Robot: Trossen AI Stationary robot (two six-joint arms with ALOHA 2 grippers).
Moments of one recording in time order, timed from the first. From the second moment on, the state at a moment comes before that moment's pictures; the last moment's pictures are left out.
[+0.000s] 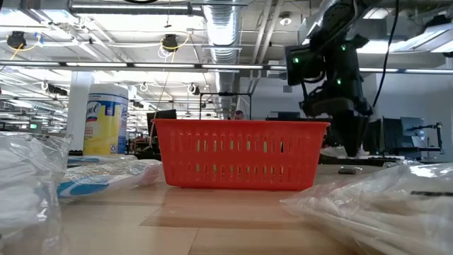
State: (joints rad) left arm -0.31 1.12 0.75 0.42 -0.88 0.47; right arm -0.19 1.65 1.00 -0.99 0.07 0.55
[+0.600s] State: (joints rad) left arm -0.31 1.12 0.75 0.42 -0.88 0.47; right arm 0.05 1.64 1.29 -1.09 0.18 0.55
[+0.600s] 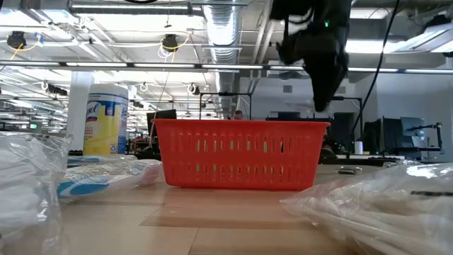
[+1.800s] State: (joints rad) left arm -0.33 1.12 0.75 0.40 -1.14 0.49; right arm 0.37 2.07 1.80 -1.10 0.21 0.44
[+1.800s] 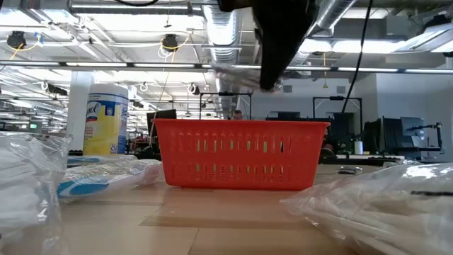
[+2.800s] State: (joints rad) left arm -0.47 0.91 0.70 0.38 -0.72 0.39; right arm 0.38 2.15 1.73 -1.03 0.15 0.49
